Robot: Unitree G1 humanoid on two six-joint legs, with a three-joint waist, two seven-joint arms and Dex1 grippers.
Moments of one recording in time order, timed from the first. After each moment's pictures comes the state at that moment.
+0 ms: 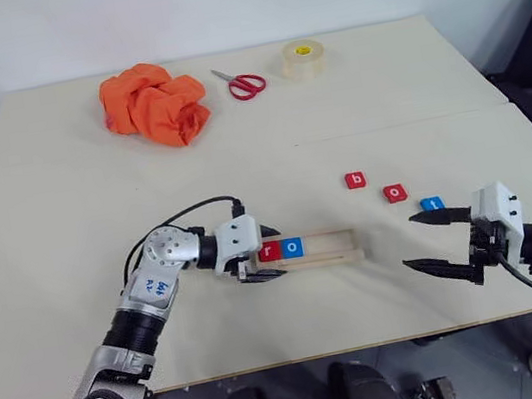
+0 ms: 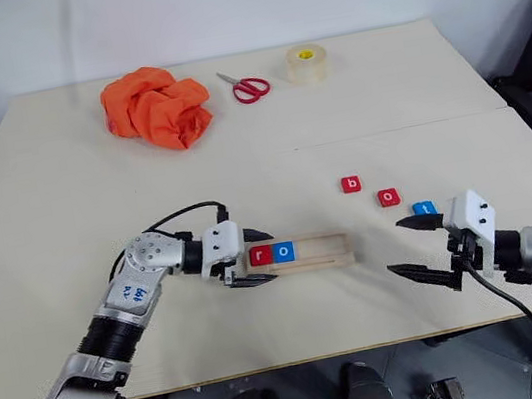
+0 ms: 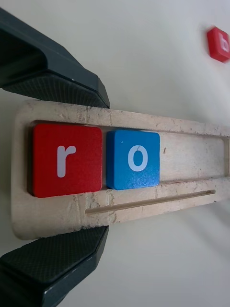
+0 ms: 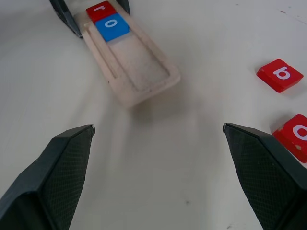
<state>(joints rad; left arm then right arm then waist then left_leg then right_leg) -0.62 0.44 -0.30 0.28 -0.03 -0.02 -1.11 -0.06 -0.83 -0.25 -0.09 0.44 0.23 1.21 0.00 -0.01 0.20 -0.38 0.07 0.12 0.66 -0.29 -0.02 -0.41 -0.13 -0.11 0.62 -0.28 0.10</state>
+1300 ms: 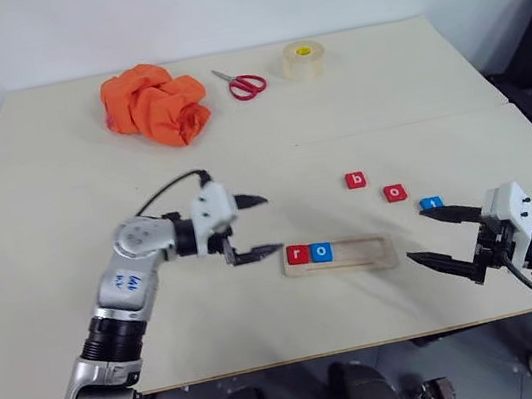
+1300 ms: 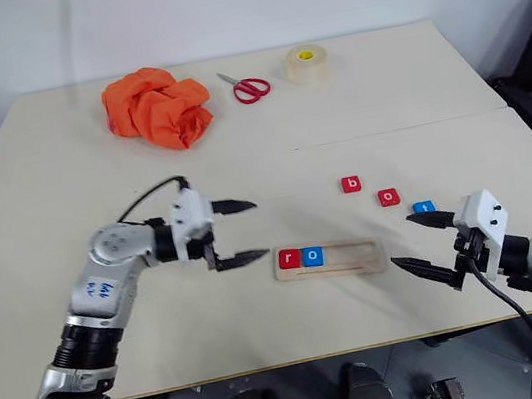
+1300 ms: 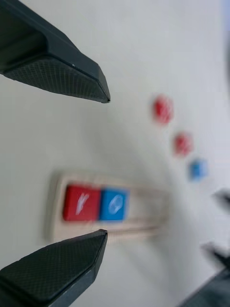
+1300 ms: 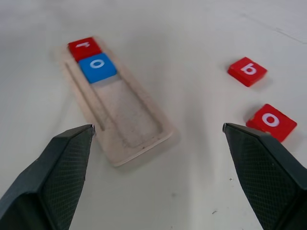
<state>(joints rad) -0.60 0.48 -0.06 0.08 -0.25 0.20 -1.06 0.00 -0.78 -0.31 -0.11 0.49 0.23 1.10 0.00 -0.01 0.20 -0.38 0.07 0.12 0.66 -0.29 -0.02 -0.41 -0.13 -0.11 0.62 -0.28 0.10</state>
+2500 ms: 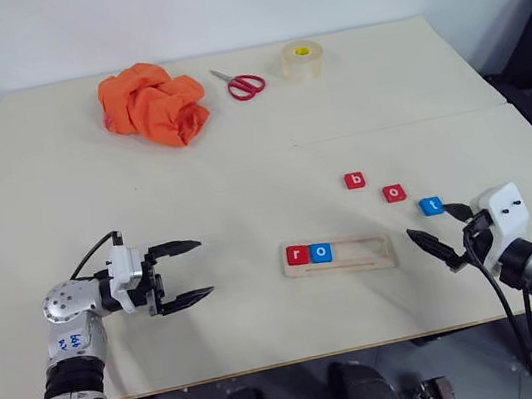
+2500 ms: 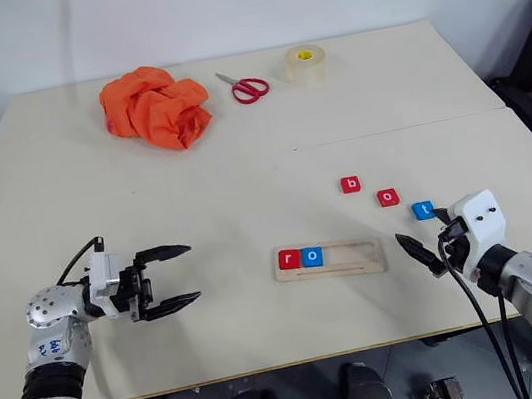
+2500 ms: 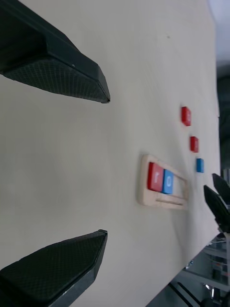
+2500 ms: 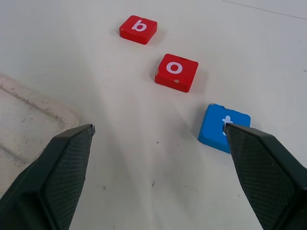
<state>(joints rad) -0.42 0.56 0.14 0.56 -0.42 -0.33 -1.48 0.05 -0.63 -0.32 -0.27 0.43 0.47 0.60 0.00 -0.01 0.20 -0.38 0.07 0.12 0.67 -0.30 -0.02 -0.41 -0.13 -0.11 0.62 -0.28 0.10</state>
